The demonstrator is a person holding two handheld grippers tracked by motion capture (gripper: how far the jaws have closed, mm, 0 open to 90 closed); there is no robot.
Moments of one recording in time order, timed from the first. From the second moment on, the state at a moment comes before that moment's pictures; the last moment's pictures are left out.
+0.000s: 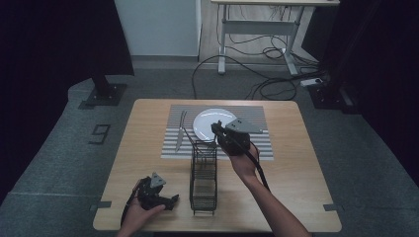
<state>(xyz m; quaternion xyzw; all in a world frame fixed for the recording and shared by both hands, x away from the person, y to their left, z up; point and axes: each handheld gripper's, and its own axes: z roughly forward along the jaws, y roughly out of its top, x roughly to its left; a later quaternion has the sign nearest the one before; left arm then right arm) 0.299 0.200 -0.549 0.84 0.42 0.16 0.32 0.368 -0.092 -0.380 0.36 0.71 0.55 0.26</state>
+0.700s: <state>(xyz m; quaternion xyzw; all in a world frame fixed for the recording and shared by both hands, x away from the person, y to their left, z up) 0.299 0.199 -0.549 0.84 0.42 0.16 0.32 0.353 -0.164 -0.342 0.38 0.65 0.58 0.32</state>
